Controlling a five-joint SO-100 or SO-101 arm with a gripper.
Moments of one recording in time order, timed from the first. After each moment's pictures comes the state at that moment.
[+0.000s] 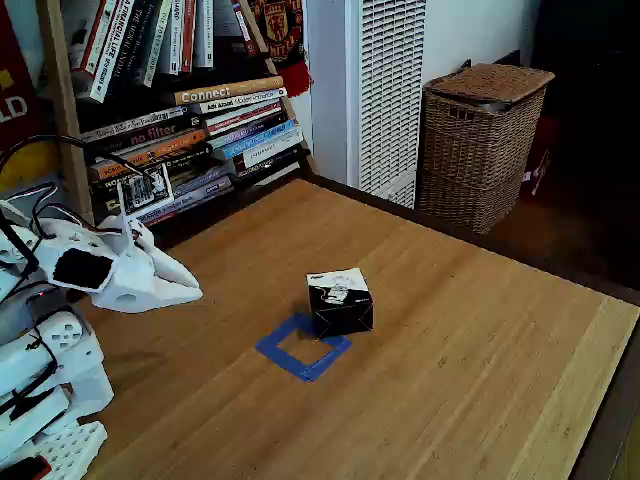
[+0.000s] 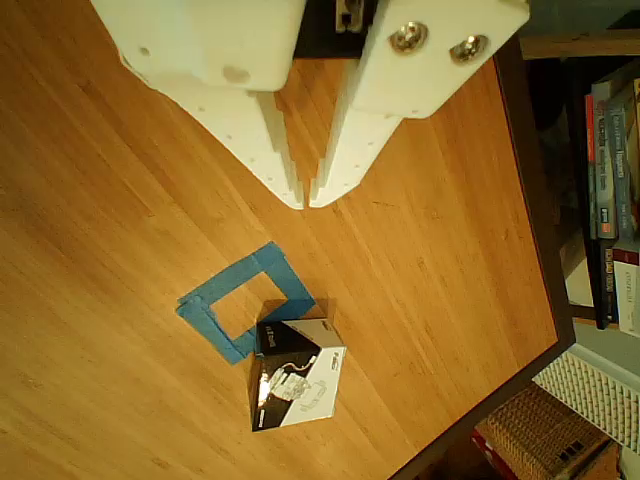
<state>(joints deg) 6.4 192.9 161.5 75.8 -62.0</state>
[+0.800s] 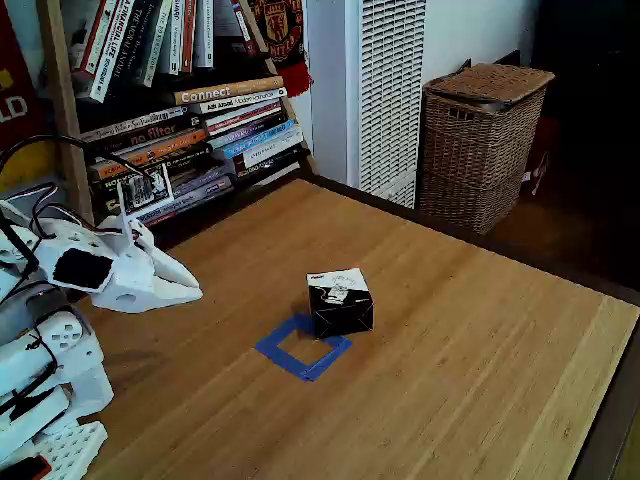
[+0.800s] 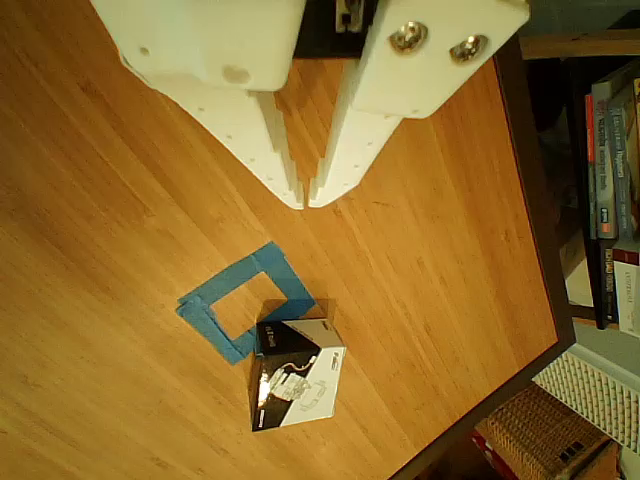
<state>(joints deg) 6.4 192.9 161.5 75.8 -62.0</state>
